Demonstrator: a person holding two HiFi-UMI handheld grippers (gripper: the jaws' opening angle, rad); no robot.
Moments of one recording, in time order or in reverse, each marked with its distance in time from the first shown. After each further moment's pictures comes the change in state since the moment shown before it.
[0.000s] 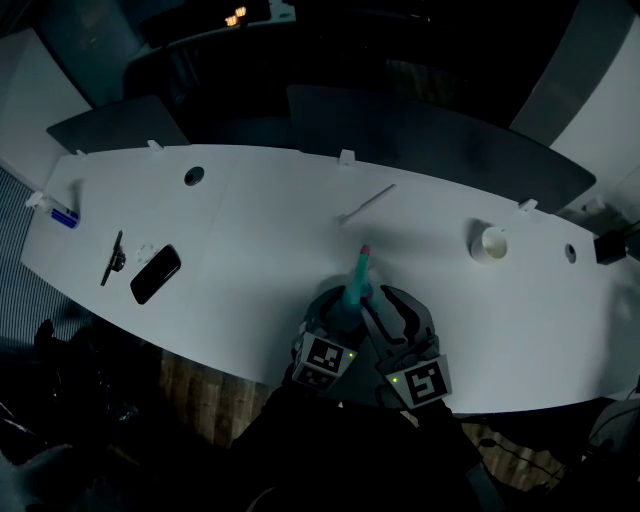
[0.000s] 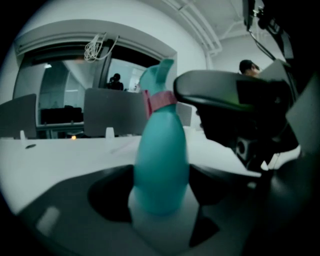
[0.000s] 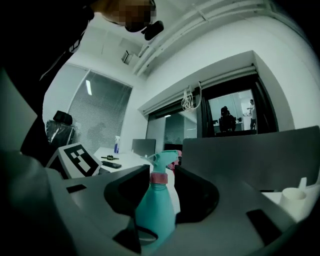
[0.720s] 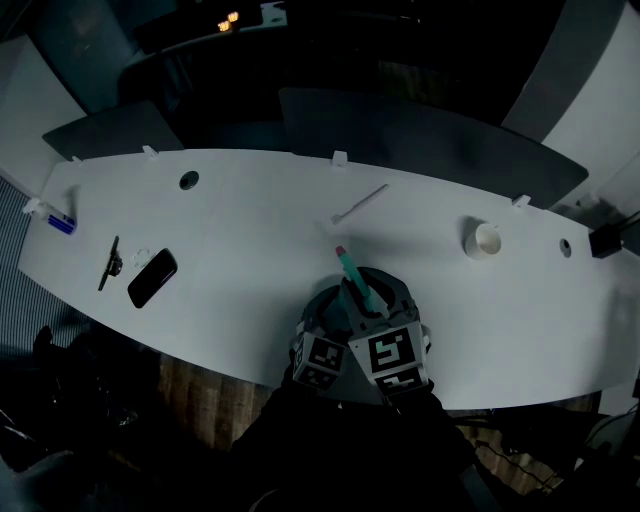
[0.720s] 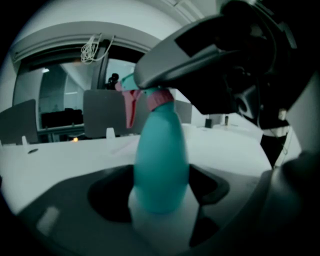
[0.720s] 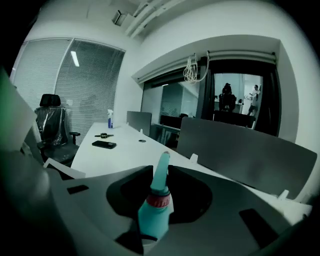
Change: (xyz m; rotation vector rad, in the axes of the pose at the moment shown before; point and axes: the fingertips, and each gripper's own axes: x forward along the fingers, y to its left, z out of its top) left arm 0.000 -0.002 -0.002 0.037 0.038 0.020; right arm 0.040 -0.002 0.001 -0.039 0.420 -0.065
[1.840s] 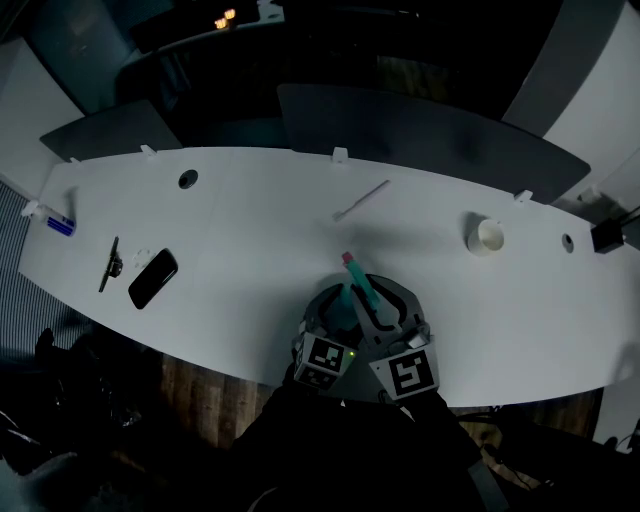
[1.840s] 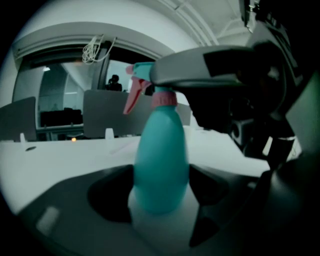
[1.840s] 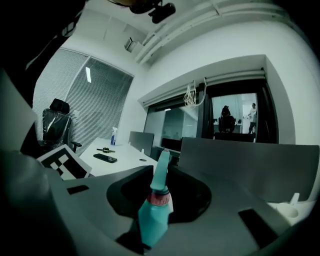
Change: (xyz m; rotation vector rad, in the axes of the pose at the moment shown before) left arm 0.001 0.000 0.001 -0.010 -0.040 -0.017; right arm -0.020 0.002 0.002 -0.028 -0.323 0.010
